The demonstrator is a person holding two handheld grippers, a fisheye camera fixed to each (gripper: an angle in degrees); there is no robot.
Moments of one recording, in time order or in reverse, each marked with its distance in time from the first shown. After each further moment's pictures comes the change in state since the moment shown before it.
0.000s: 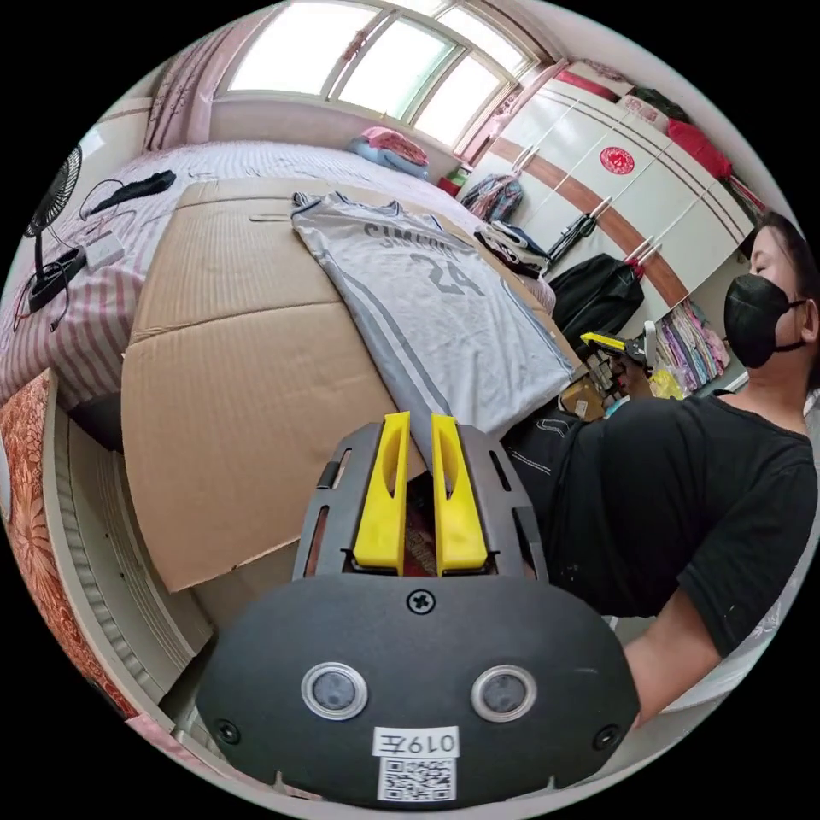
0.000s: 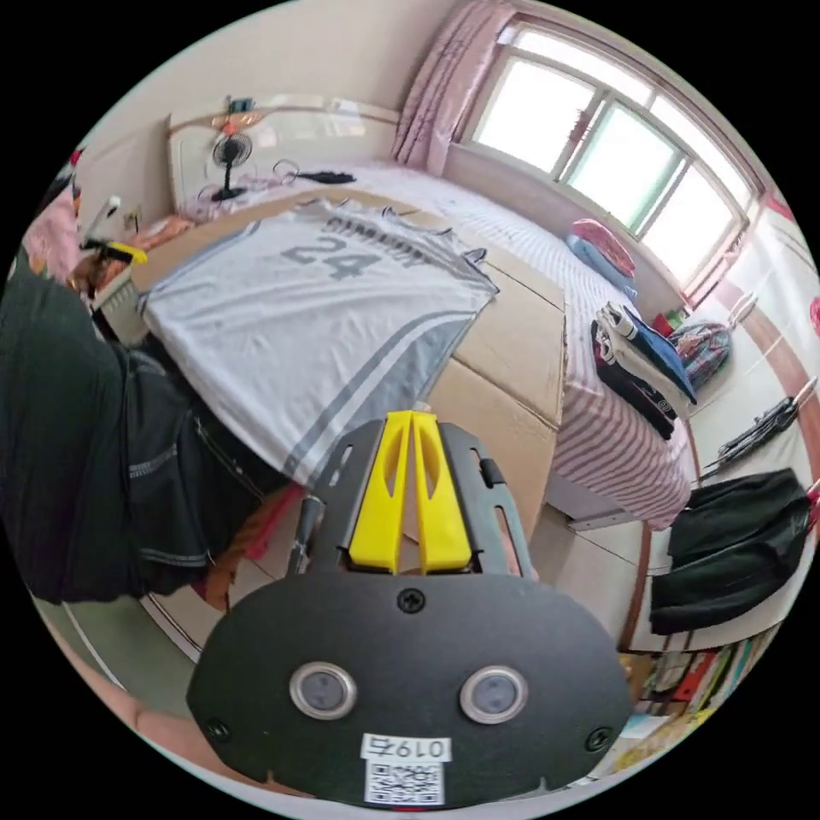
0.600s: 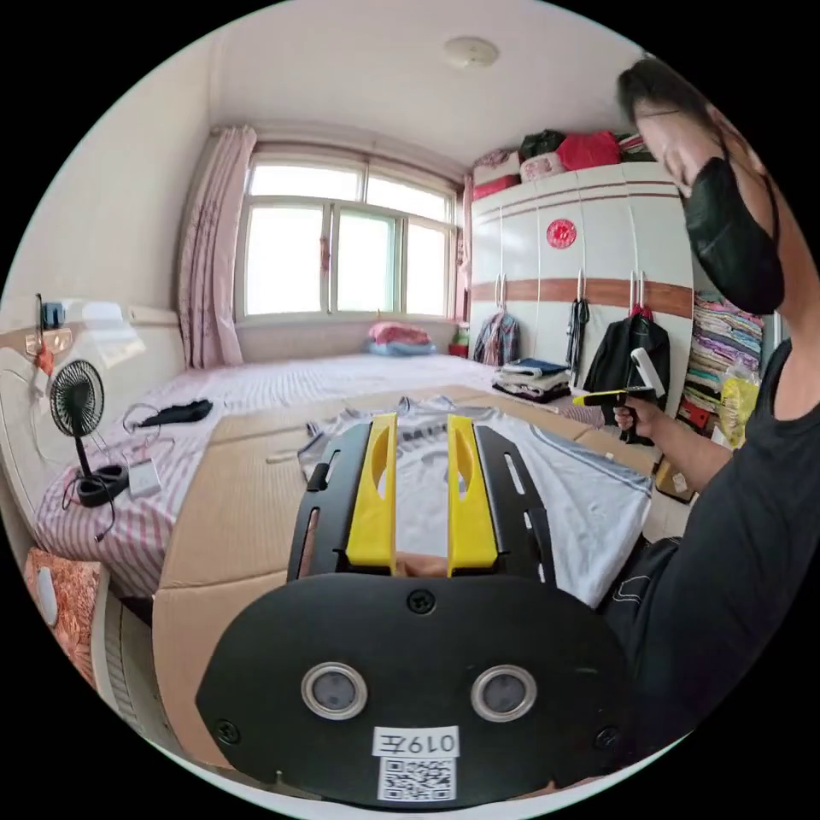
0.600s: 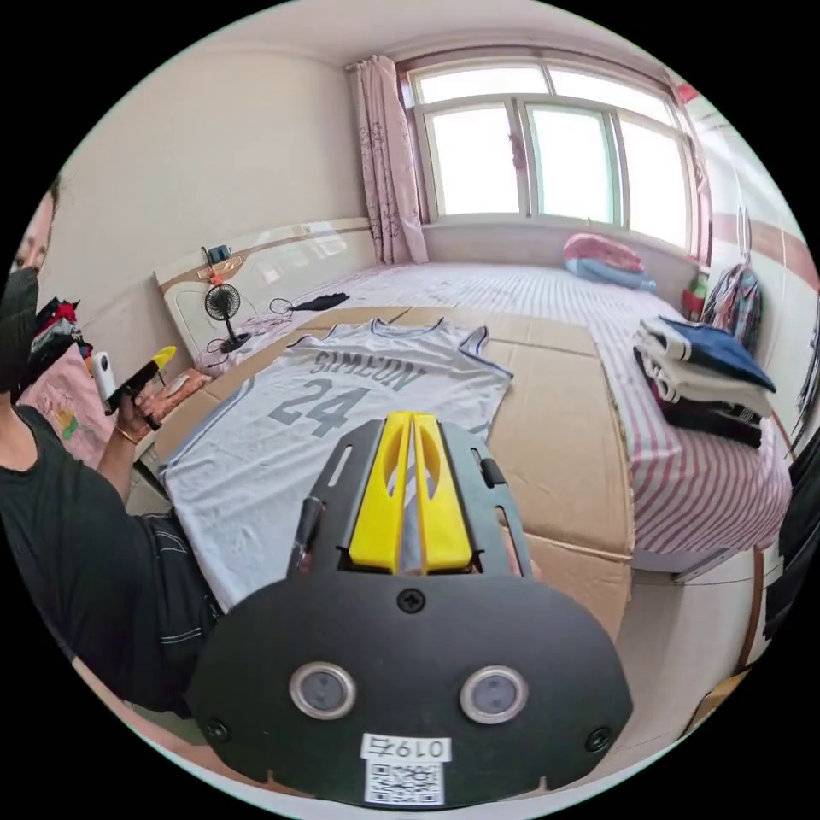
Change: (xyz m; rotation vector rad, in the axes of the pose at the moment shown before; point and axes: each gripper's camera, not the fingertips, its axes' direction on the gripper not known) left arm 0.093 -0.011 0.016 0.603 -0.305 0.282; right arm 0.057 -0.010 0.204 0.224 -0.259 0.222
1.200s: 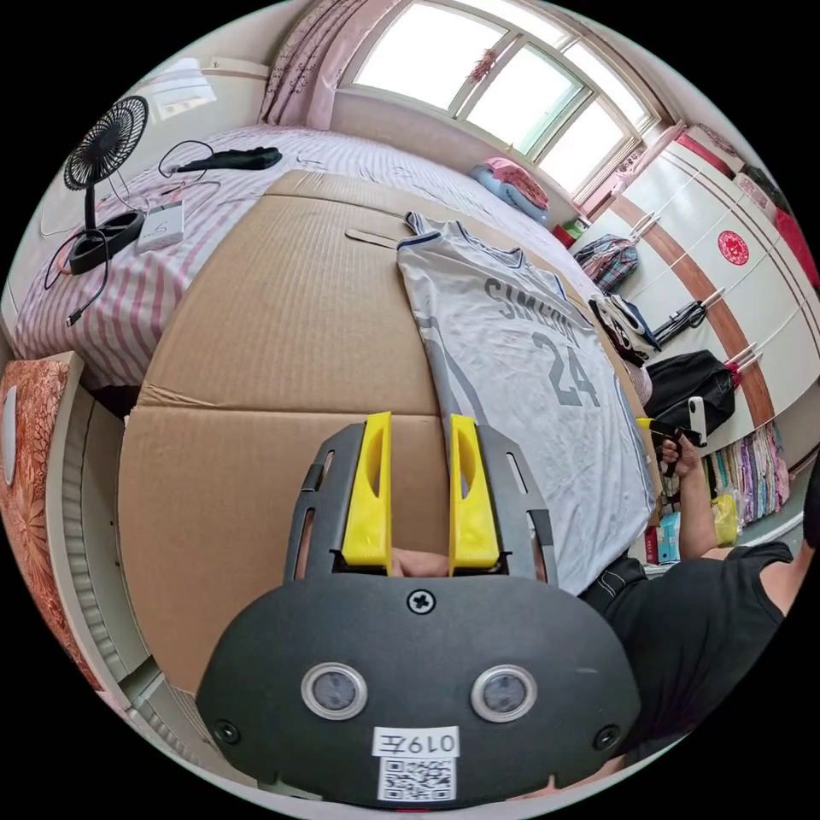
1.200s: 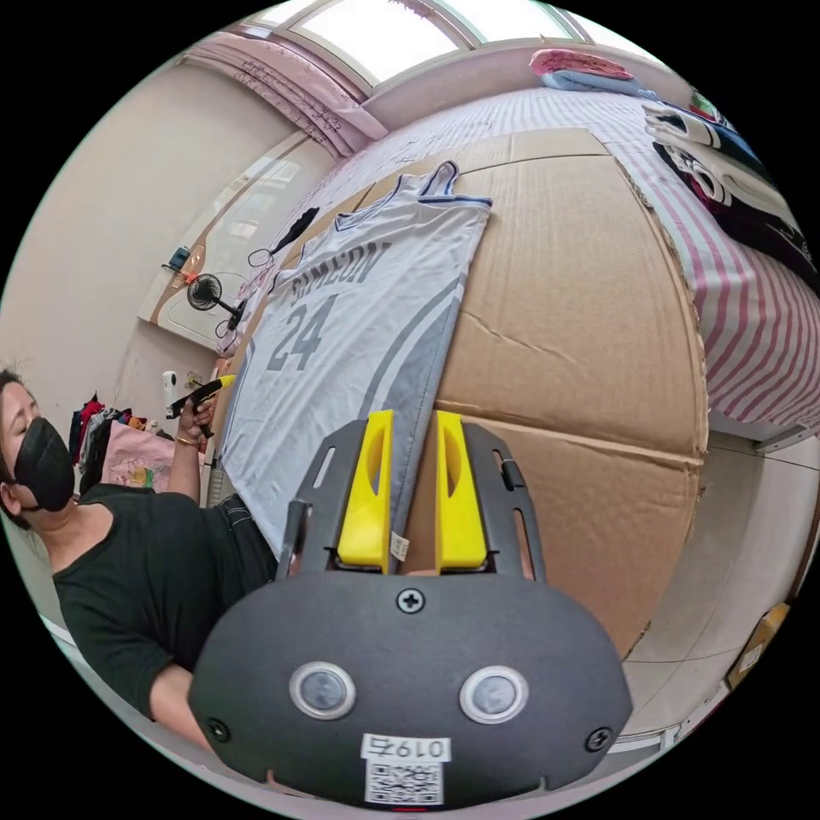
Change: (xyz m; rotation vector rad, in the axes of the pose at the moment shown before) left arm -0.156 0.155 0.127 -0.617 -0.016 -0.512; right arm 0.090 0.046 0.175 -0.410 -0.249 0.317
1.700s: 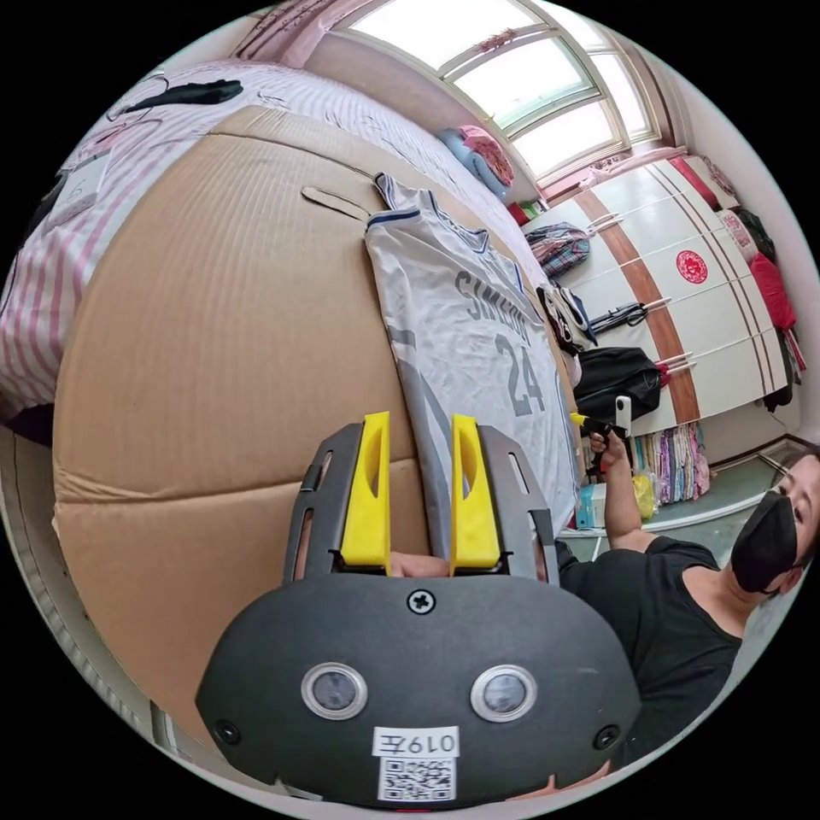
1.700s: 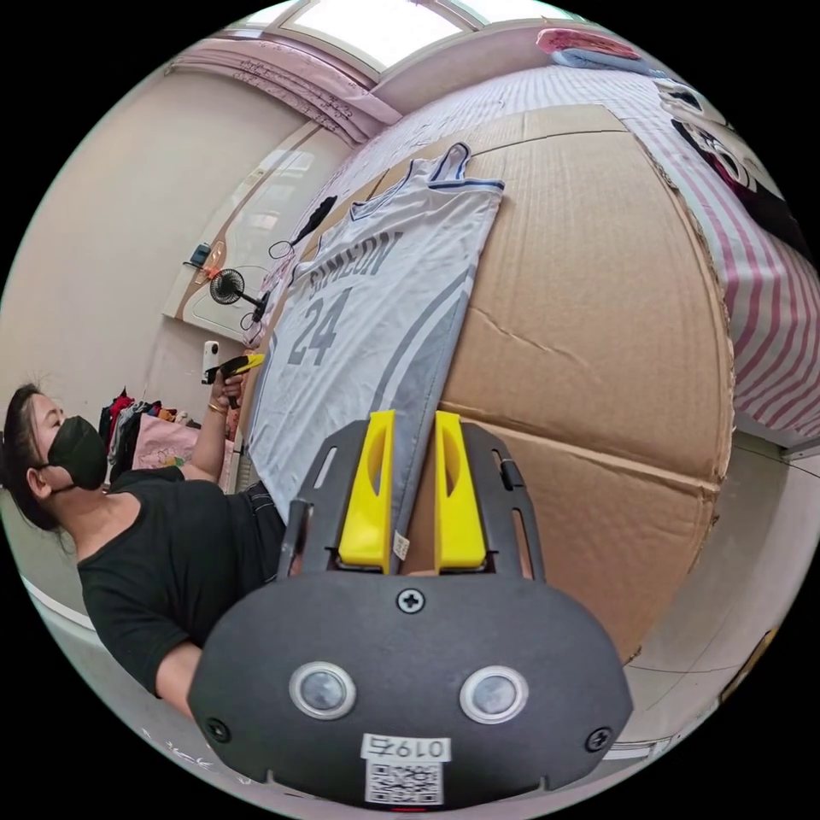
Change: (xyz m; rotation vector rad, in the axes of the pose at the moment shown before) left arm -0.067 -0.035 0.113 -0.167 0.311 -0.025; right arm 0.010 -0.033 0.061 -0.054 -0.119 -0.003
